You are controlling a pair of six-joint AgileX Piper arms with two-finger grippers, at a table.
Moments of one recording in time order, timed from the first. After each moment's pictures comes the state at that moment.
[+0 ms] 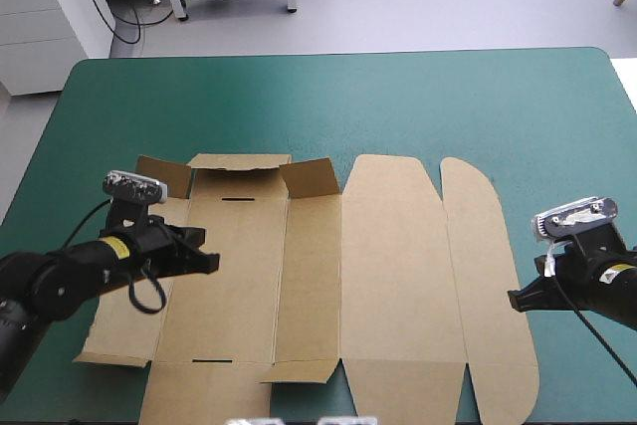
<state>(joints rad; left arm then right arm) -0.32 0.90 -0.85 -0.29 0.80 0.10 -0.13 0.77 -0.84 0.25 1.05 -0.53</state>
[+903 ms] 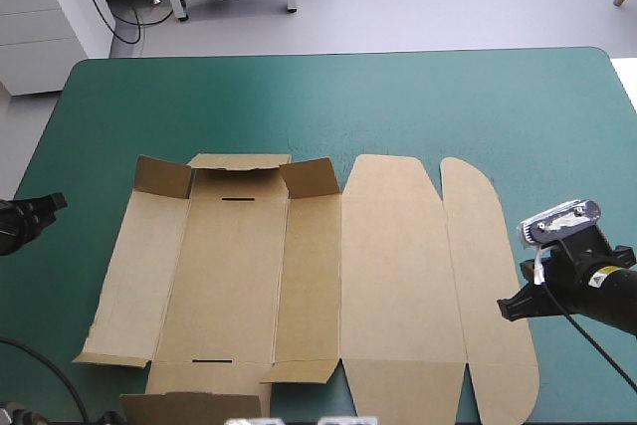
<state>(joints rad) 0.75 1.17 -1.01 -0.67 1.06 0.58 -0.05 0.77 -0.84 0.25 1.07 -0.52</state>
